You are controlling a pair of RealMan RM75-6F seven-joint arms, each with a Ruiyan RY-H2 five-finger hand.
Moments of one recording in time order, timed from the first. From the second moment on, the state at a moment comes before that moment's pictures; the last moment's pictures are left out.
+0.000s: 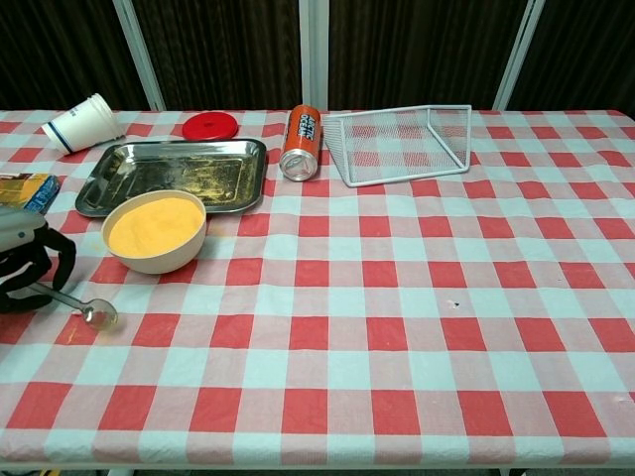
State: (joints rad) left arm -0.46 -1.44 0.01 -1.37 1.36 0.94 0.14; right arm 0.06 -1.05 0.07 -1.57 -1.51 1.49 0.11
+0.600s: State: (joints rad) left arm -0.57 -1.26 -0.13 -1.66 1.04 0.91 0.38; right arm 0.07 -1.05 0.07 -1.55 -1.51 1.49 0.13
